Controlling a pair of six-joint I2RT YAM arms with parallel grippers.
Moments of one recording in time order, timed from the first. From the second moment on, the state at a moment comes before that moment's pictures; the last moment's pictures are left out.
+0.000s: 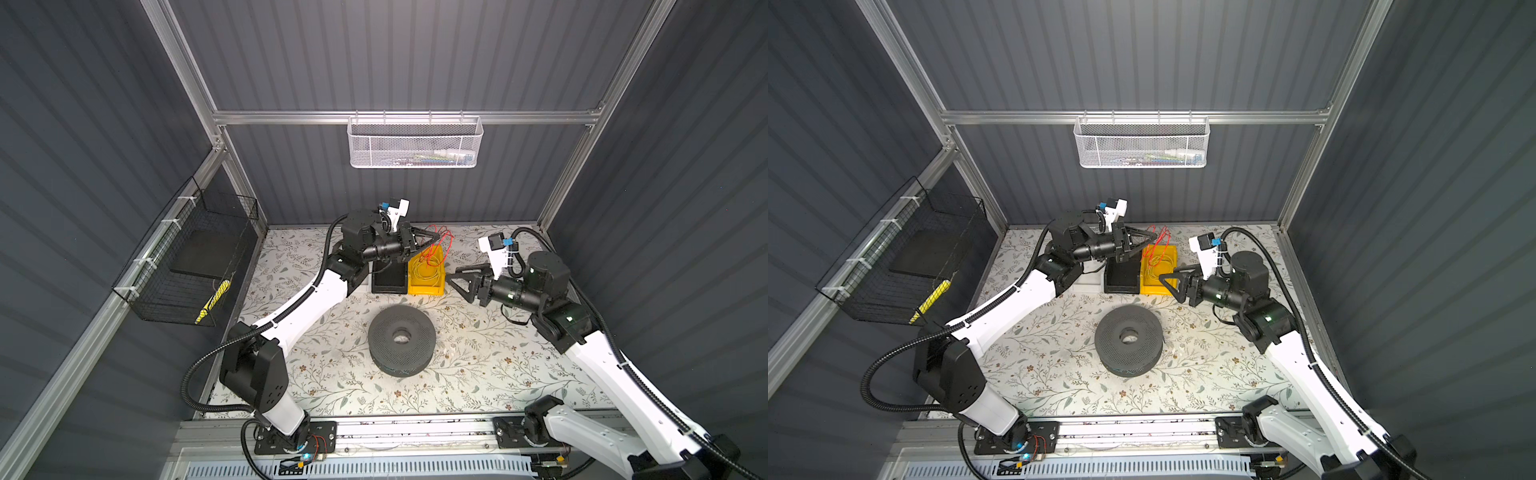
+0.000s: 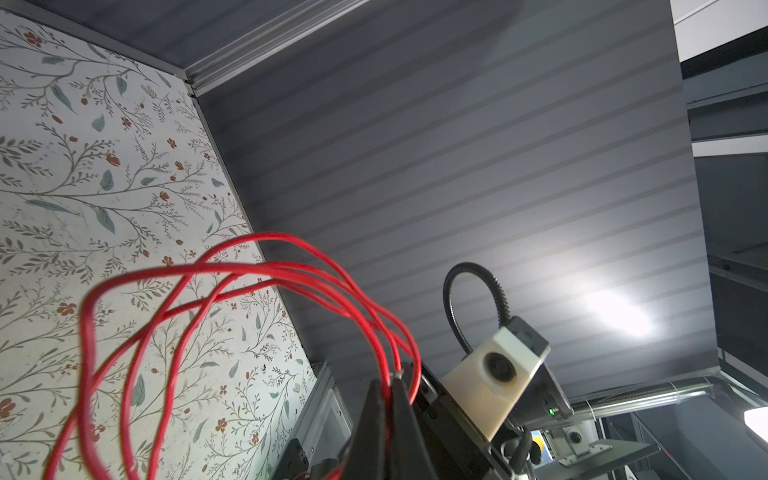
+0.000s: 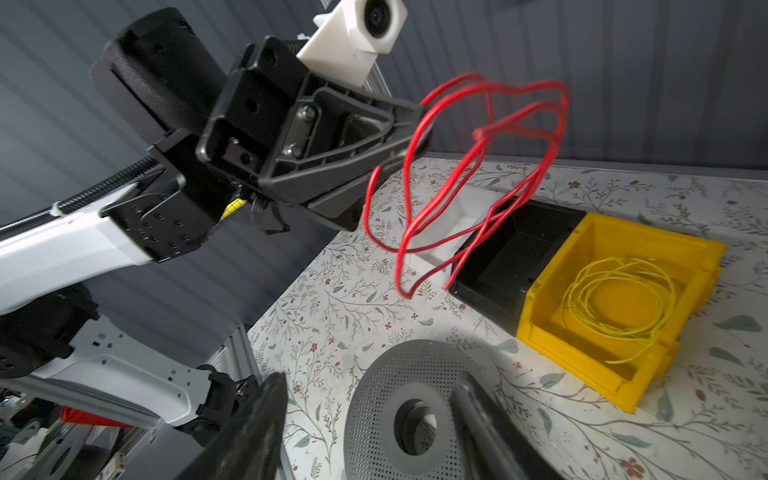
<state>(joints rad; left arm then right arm) -0.59 1.61 1.41 0.21 0.80 -1.16 0.41 1.01 0.99 -0.22 -0.58 0.37</state>
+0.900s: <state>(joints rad) -0.60 1.56 1.51 -0.08 0.87 -0.99 0.32 1.03 1.03 -0.20 -0.46 0.32</state>
